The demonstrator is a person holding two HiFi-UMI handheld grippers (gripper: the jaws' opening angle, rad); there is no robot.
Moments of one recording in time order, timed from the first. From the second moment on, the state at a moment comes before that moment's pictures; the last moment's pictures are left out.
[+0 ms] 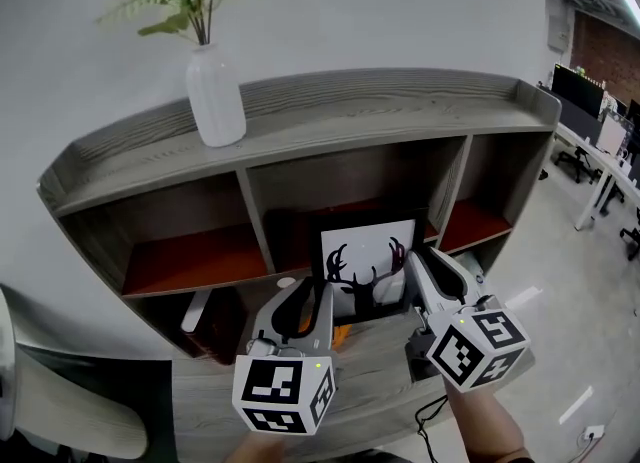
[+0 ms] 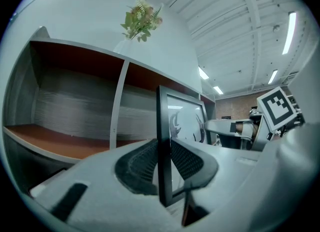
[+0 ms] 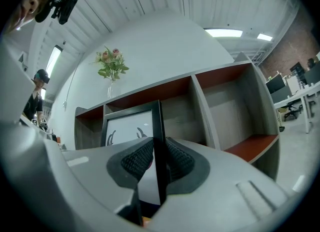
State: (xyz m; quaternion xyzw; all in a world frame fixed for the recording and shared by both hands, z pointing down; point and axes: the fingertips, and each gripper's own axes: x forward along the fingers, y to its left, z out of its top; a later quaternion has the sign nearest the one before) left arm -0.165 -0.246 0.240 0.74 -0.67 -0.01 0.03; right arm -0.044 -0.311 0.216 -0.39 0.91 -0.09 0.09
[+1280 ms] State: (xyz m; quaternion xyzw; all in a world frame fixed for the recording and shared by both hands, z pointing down) left arm -0.180 -0.315 0.187 0.70 -0.72 0.01 -0.01; right arm -0.065 -0.389 0.157 -0.33 0.93 -0.07 0.13
